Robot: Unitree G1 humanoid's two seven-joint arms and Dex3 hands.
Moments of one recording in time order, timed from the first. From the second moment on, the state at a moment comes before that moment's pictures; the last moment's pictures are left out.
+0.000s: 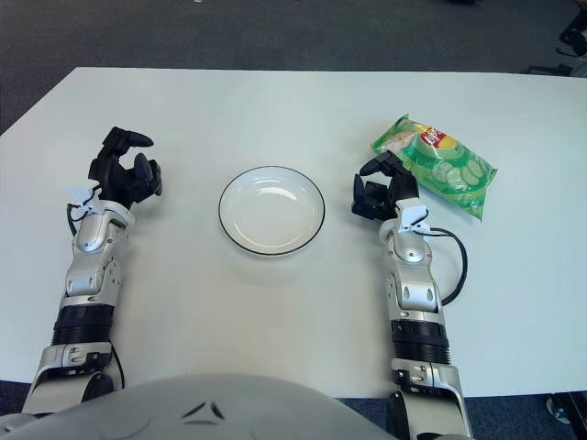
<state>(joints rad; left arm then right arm) -0.15 0.09 0.17 0.08 -0.18 -0.15 -0.04 -0.10 -0.18 -0.15 0.03 0.03 0.01 -0.11</state>
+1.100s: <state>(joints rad) -0.15 0.09 0.16 0.08 -0.17 -0.15 -0.03 -0.10 -0.18 -0.15 0.03 0.02 0.01 -0.11</state>
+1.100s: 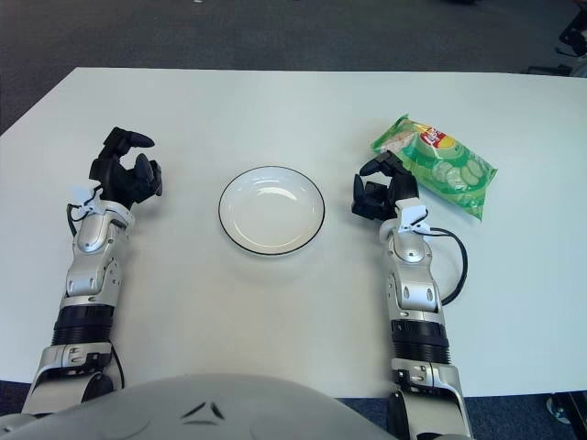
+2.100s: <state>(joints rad) -0.14 0.09 0.17 0.08 -0.16 -0.15 -0.03 0.02 -0.31 -0.14 -0.20 -0.13 -0.05 -0.02</state>
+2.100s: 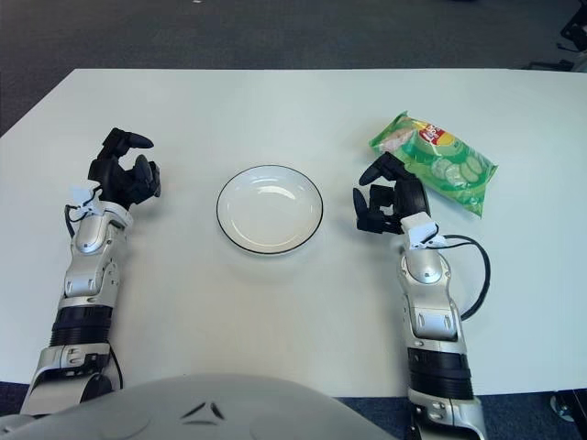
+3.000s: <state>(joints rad) -0.15 0.09 0.17 0.11 -0.15 -0.16 -0.02 -0.10 -0.60 -0.27 -0.17 -0.39 -0.17 -0.03</state>
